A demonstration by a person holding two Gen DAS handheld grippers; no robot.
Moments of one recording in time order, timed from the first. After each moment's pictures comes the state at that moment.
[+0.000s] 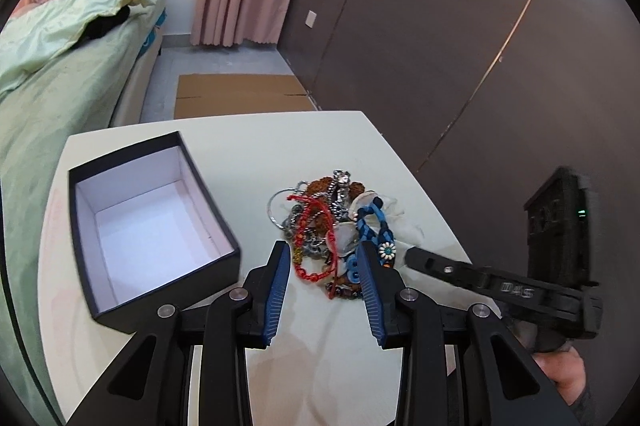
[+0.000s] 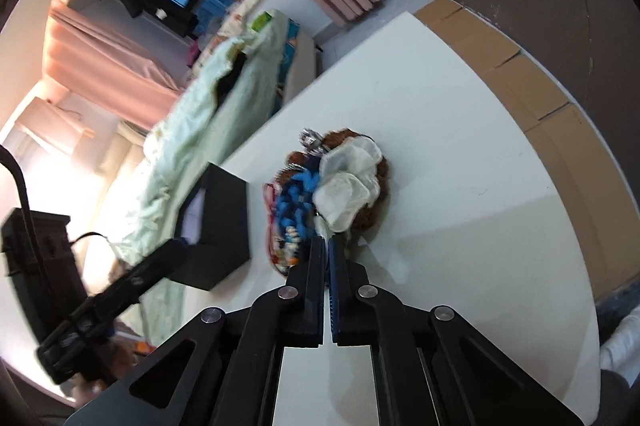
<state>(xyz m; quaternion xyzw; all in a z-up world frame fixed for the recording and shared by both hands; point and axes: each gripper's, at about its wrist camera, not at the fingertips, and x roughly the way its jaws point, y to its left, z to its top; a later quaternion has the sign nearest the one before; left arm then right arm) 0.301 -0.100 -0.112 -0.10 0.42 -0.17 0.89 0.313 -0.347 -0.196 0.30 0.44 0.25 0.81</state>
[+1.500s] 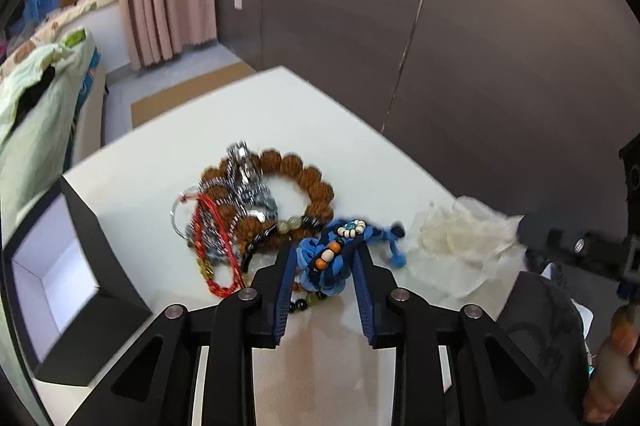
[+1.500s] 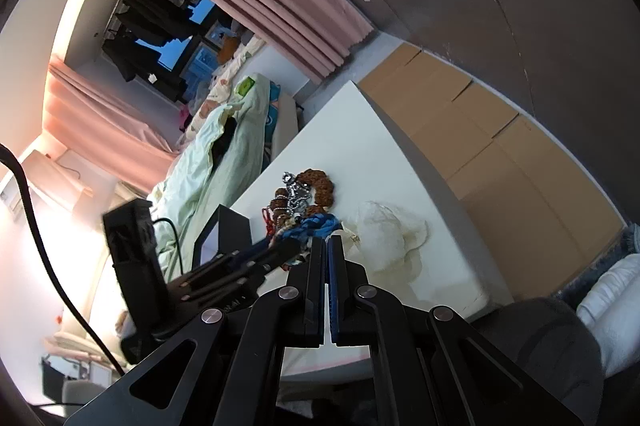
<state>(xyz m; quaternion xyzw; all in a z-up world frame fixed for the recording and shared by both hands) 0.310 -0.187 -0.135 0.06 0.43 -0.24 0.87 0.229 -0.411 -0.172 0.35 0.36 0.17 0.85</state>
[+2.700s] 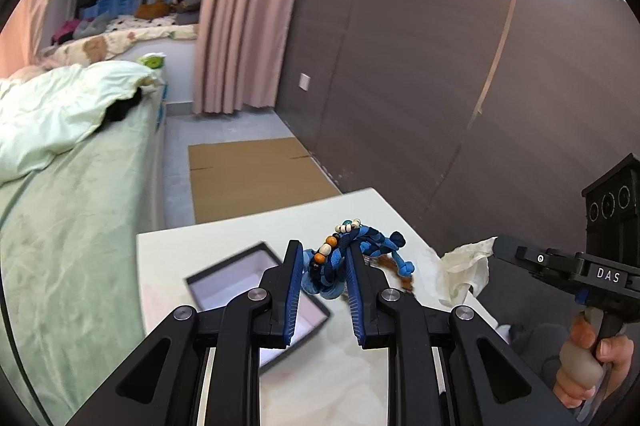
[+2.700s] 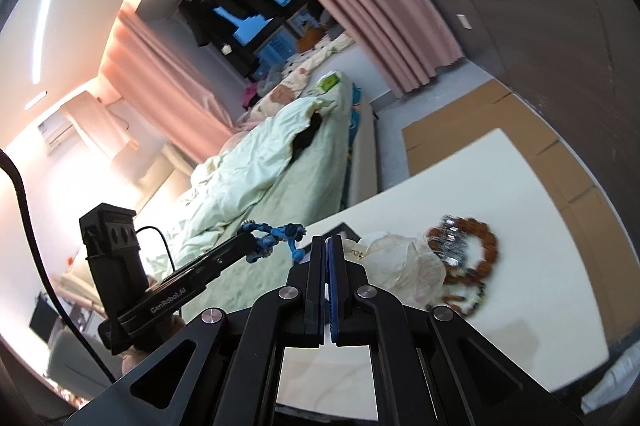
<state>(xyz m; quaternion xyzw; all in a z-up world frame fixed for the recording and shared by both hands) 0.289 -0.019 -0.025 -0.06 0.32 -0.18 0.93 0.256 -0.299 -0.068 0.27 0.31 0.29 0.86</state>
